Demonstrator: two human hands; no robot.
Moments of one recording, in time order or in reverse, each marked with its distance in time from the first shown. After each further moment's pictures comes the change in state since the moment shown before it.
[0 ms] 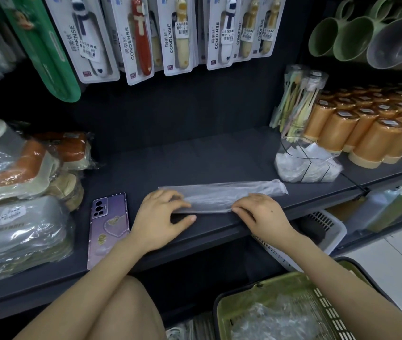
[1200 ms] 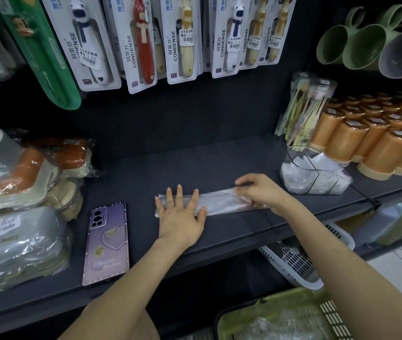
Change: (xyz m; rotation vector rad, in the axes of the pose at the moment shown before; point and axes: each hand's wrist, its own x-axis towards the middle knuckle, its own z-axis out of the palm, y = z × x) left_hand 0.043 0.030 0.038 0.300 -0.322 -0.400; right_hand 0.079 0.019 -0.020 0.610 -0.278 0.825
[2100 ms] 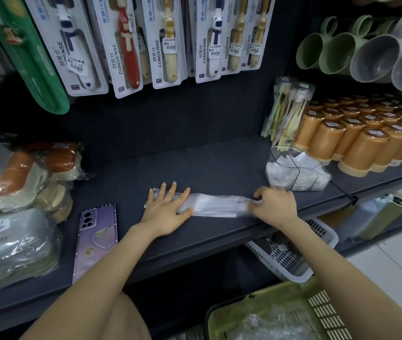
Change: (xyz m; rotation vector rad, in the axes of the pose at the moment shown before) left_hand 0.018 -0.024 -0.011 -0.029 -0.109 0.192; right_hand -0.038 0.038 -0.019 -0.869 0.309 -0.022
